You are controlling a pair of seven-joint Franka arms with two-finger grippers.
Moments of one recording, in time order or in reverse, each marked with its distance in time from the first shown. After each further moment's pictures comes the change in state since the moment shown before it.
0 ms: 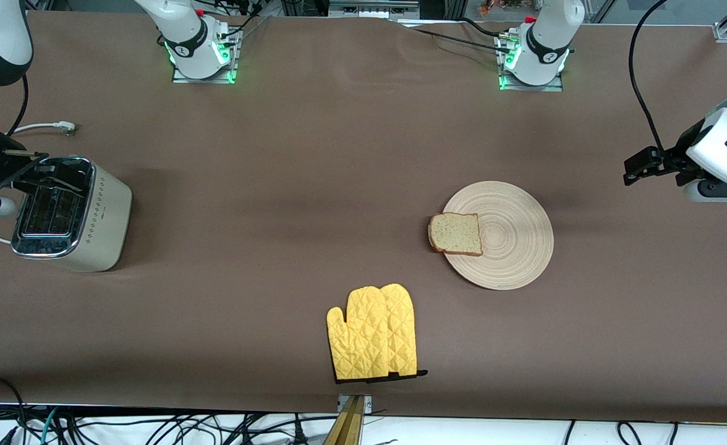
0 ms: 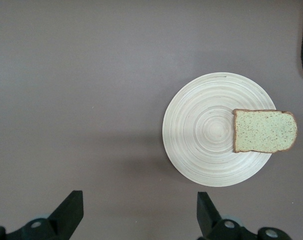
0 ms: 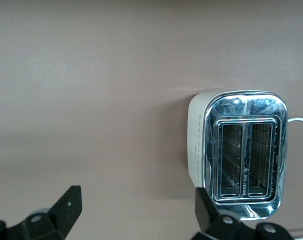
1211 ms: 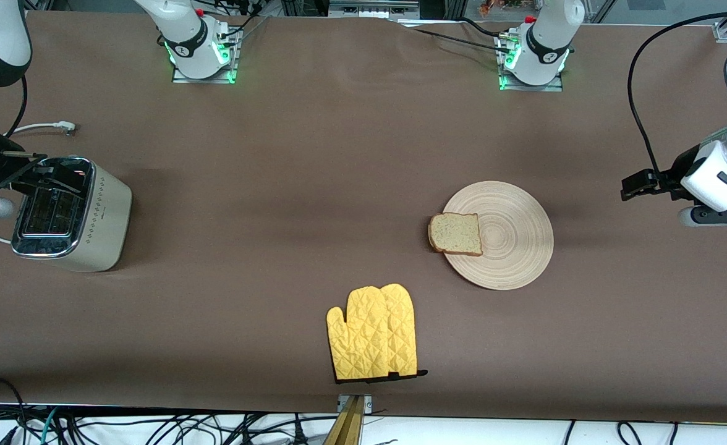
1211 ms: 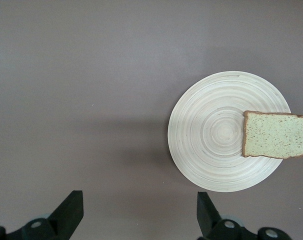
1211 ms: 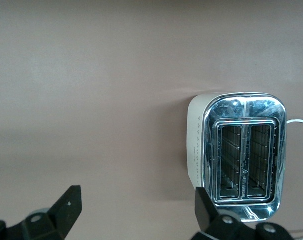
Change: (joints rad) left arm 0.020 0.090 0.003 0.042 0.000 0.002 0.000; right arm -0.001 0.005 -0.001 0.007 0.000 0.003 -0.001
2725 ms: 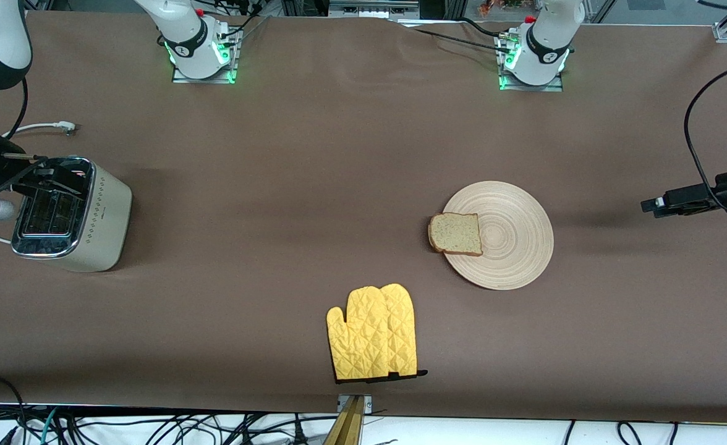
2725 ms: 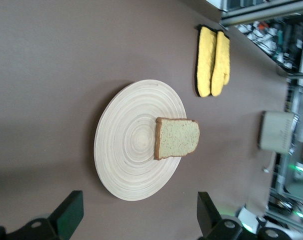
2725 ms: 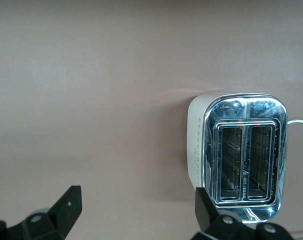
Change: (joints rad) left arm 0.414 0.223 0.010 -0.118 -0.753 -0.048 0.641; right arm 0.000 0.007 0.000 0.005 0.000 0.001 0.000
